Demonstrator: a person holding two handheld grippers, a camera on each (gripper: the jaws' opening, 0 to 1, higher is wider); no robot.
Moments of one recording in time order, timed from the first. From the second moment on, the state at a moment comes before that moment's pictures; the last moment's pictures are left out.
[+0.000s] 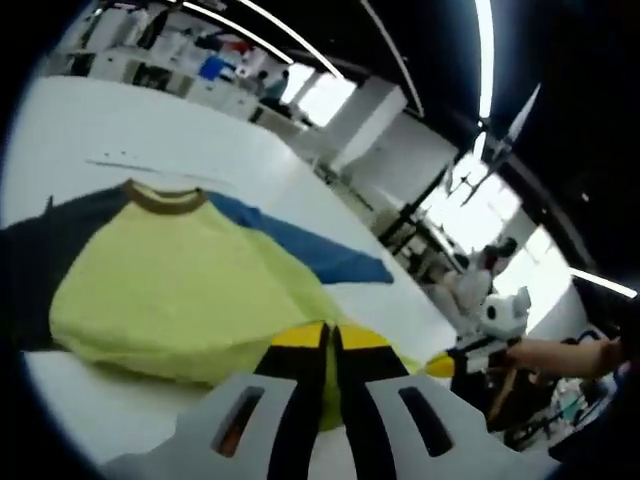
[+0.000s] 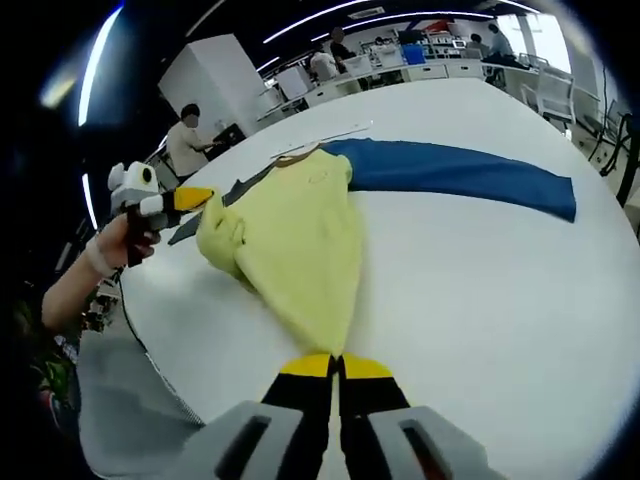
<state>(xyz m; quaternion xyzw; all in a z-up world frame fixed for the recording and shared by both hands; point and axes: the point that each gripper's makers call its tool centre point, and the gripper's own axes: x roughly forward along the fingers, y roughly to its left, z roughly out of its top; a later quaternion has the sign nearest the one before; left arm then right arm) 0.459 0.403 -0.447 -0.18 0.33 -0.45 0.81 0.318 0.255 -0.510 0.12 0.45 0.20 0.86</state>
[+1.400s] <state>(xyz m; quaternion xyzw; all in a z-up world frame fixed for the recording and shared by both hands) 0.458 0.401 -0.495 -0.13 0.36 -0.47 0.80 0.316 0.257 -0.519 0.15 0.45 0.19 0.86</state>
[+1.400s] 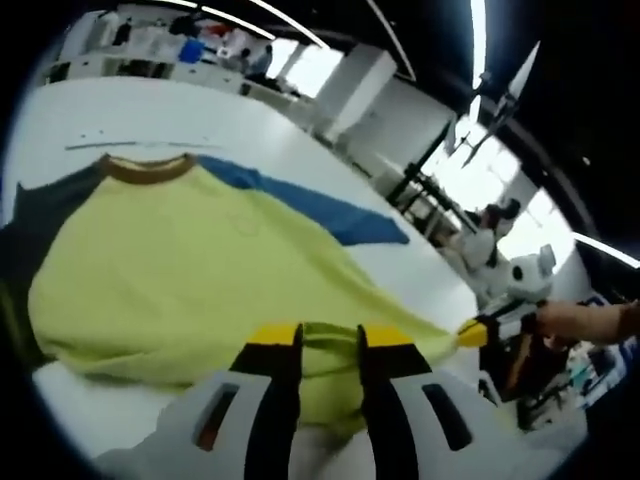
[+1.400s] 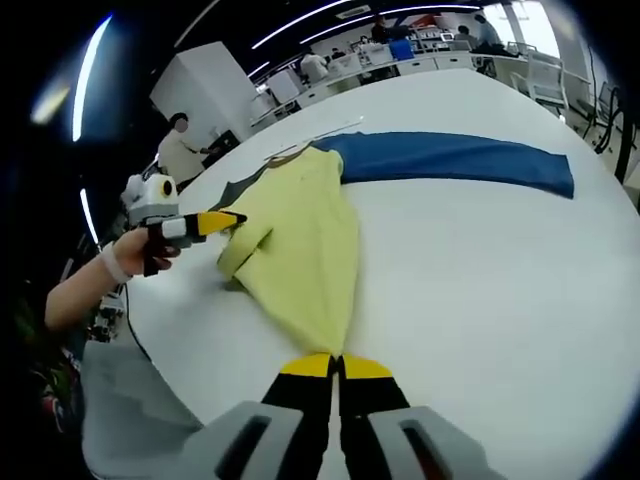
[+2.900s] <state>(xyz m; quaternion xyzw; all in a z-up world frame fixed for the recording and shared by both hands) 0.450 0.464 -0.469 -0.27 0.37 -0.39 0.80 0.319 0.254 -0.501 0.15 0.45 0.20 0.86</state>
